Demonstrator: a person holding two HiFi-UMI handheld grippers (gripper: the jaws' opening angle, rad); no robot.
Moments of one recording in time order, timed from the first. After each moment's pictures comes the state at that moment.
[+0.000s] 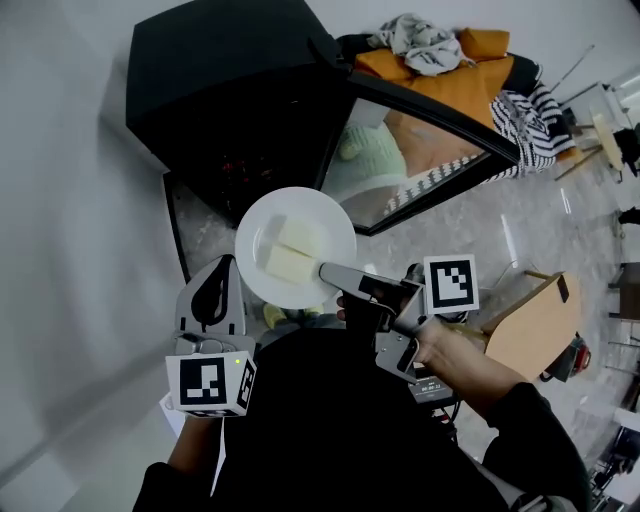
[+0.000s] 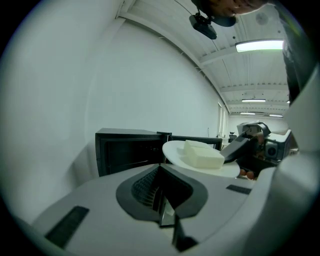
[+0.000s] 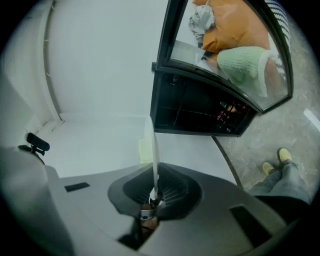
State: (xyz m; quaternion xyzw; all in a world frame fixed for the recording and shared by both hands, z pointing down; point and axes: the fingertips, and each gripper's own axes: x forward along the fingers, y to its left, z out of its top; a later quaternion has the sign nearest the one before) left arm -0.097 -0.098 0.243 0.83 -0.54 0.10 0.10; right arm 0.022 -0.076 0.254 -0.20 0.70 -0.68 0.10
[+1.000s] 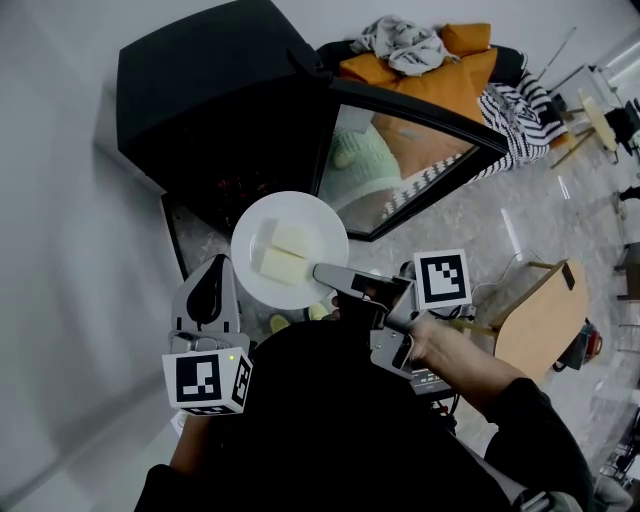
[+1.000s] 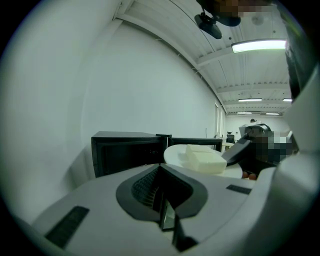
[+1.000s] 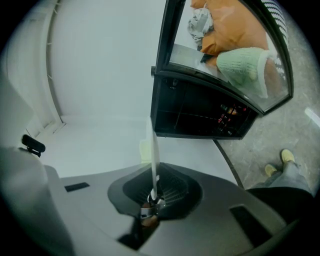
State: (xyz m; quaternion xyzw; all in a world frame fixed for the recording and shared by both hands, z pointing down) left arm -0.096 -0.113 0.240 0.84 -0.53 0.10 0.09; right arm 0.023 -0.081 0.257 -0.21 0.70 -0.68 0.12
